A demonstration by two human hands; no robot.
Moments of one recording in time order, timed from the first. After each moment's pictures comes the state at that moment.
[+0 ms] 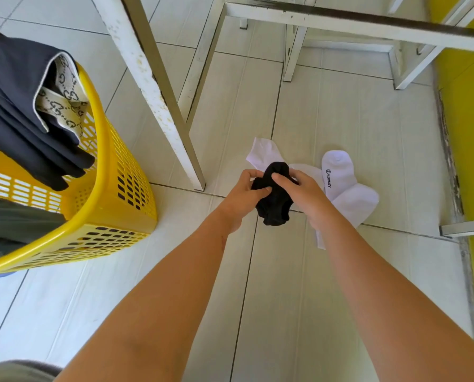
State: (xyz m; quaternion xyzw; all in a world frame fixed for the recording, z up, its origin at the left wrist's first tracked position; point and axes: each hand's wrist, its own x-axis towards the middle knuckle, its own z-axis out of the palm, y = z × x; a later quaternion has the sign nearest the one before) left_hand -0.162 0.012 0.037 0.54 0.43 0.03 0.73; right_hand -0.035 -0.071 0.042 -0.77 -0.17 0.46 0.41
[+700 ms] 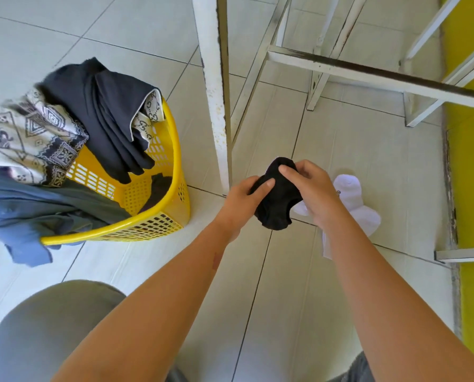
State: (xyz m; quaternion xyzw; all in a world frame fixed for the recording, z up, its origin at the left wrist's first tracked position) left_hand -0.226 0.004 0.144 0.57 0.43 0.15 0.68; right_hand -0.081 -0.055 0.158 -0.71 -0.25 0.43 0.50
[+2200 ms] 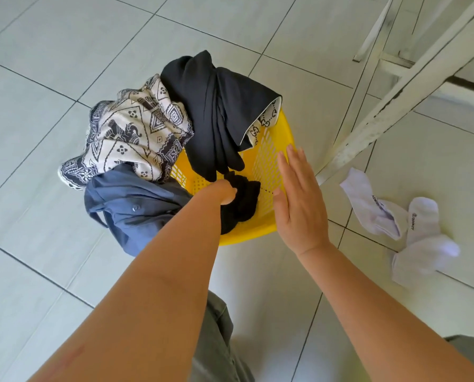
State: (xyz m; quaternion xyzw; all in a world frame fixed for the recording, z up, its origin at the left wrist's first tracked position) left_hand -0.394 0.180 0.101 0.71 0.55 -0.27 0.35; right_hand -0.271 0.039 0.162 -0.73 -0.62 0.07 0.28
